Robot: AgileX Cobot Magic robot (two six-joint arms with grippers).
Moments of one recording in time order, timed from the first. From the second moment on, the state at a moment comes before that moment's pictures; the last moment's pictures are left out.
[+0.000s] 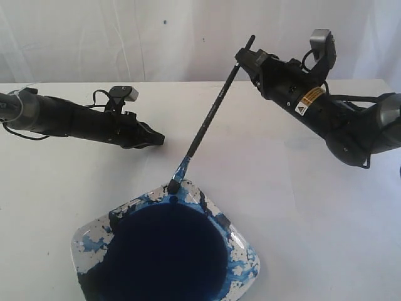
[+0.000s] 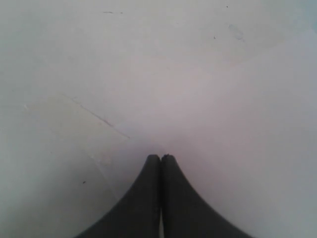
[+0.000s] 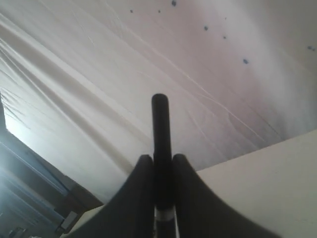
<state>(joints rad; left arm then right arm) -0.23 2.33 -1.55 -1.49 0.68 1.57 0.33 2.04 -1.04 -0.52 -1.17 1.14</state>
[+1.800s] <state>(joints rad) -0.23 2.33 -1.55 -1.49 0.68 1.57 0.40 2.04 -1.04 -0.38 -1.10 0.97</state>
